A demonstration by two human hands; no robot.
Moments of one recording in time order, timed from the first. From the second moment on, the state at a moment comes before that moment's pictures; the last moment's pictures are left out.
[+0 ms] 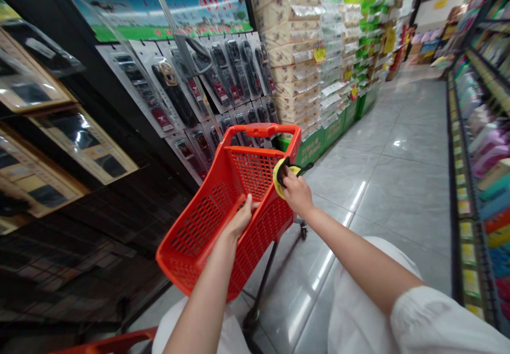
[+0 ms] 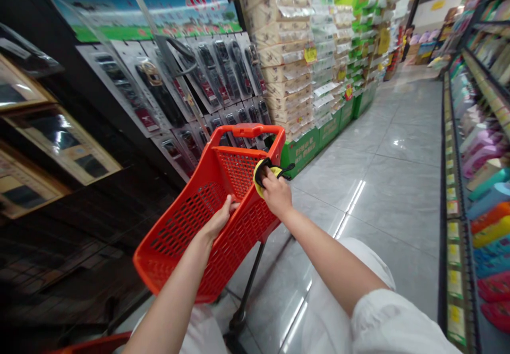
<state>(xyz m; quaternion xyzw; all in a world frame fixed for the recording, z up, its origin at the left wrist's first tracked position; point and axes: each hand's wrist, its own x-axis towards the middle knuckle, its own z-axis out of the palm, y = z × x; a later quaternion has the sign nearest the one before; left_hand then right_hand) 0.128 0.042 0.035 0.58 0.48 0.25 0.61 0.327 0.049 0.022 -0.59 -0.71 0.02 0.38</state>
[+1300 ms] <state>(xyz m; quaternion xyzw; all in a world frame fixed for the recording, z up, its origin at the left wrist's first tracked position) 0.129 0.049 0.034 0.50 0.45 0.26 0.70 0.318 0.060 0.013 -0.64 -0.67 0.03 0.39</state>
